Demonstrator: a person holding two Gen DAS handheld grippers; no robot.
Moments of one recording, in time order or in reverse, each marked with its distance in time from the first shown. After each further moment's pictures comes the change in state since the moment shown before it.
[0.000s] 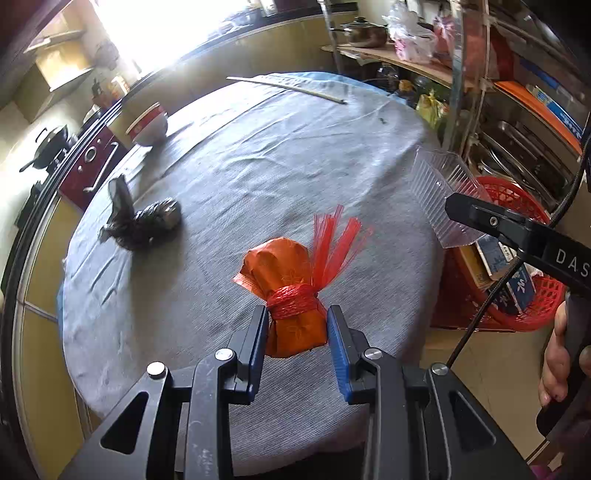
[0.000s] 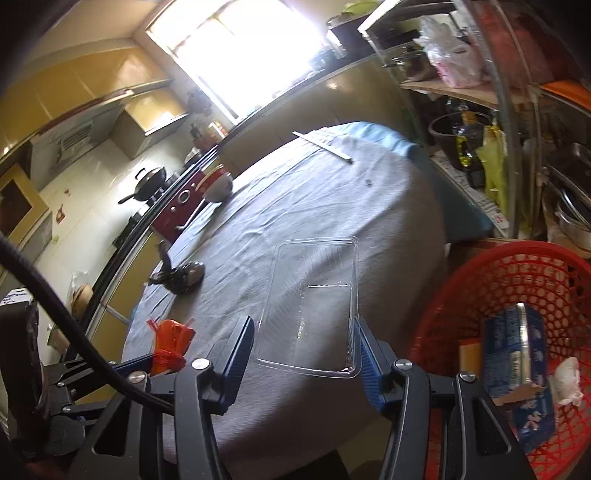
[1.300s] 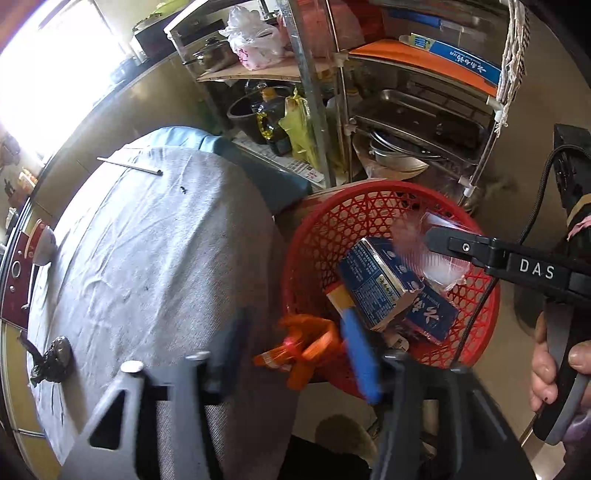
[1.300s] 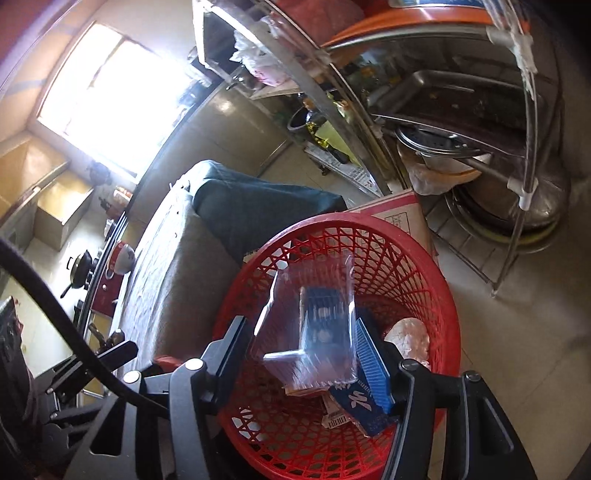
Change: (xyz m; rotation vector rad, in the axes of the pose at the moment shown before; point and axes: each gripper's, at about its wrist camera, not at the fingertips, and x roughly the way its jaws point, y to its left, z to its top) left arm 0.015 -0.165 0.064 0.339 -0.066 -0.207; right arm -0.082 -0.172 -0.014 0.386 -0.045 -0.214
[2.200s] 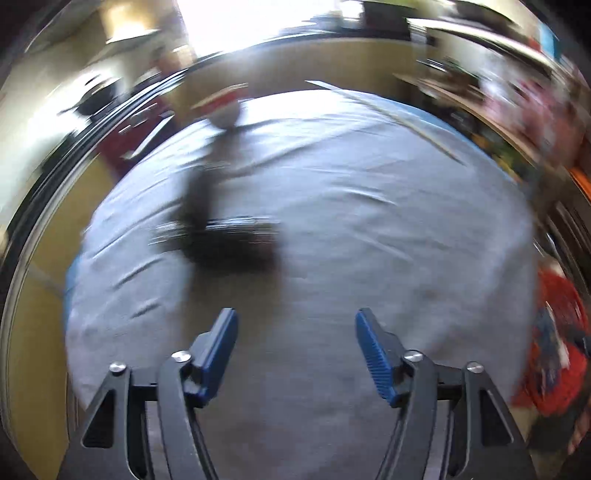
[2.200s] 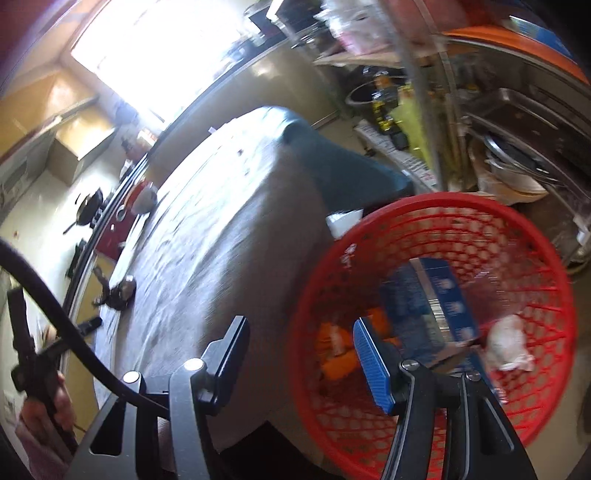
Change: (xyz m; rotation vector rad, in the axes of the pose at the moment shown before) left arm -0.030 0.285 -0.145 -0.642 0.000 0.295; right arm 0.052 0.115 -0.035 -0.228 0.114 0.011
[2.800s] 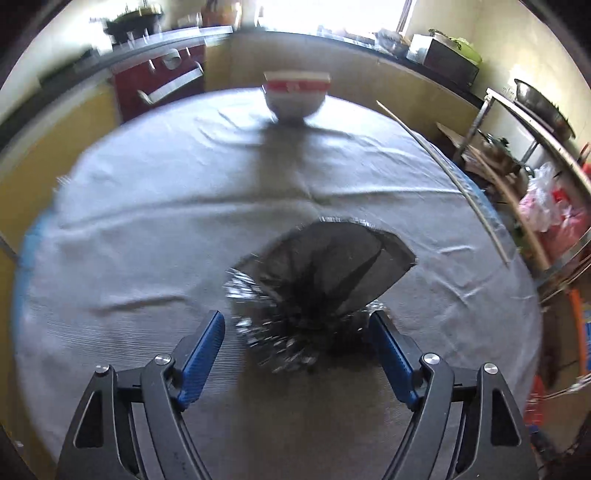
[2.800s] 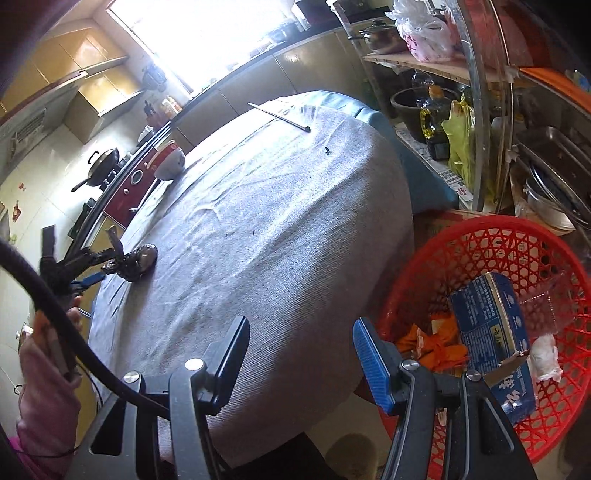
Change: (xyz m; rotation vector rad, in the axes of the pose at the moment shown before) left arm 0.102 0.120 0.059 -0.278 0.051 -0.263; right arm 0.017 0.071 -0.004 -0.136 0.026 -0.005
